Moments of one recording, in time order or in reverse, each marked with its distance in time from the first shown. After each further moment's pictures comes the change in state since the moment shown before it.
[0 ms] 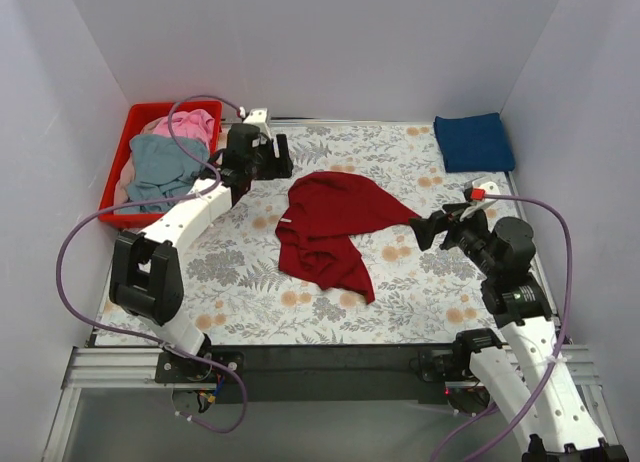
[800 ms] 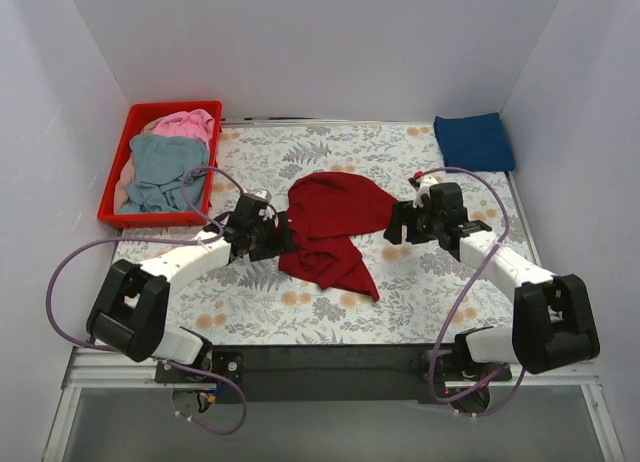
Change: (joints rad) left arm -0.100 -0.239 -0.566 -0.085 0.113 -0.347; right arm 0.082 0.732 0.067 0.032 0.009 0.104
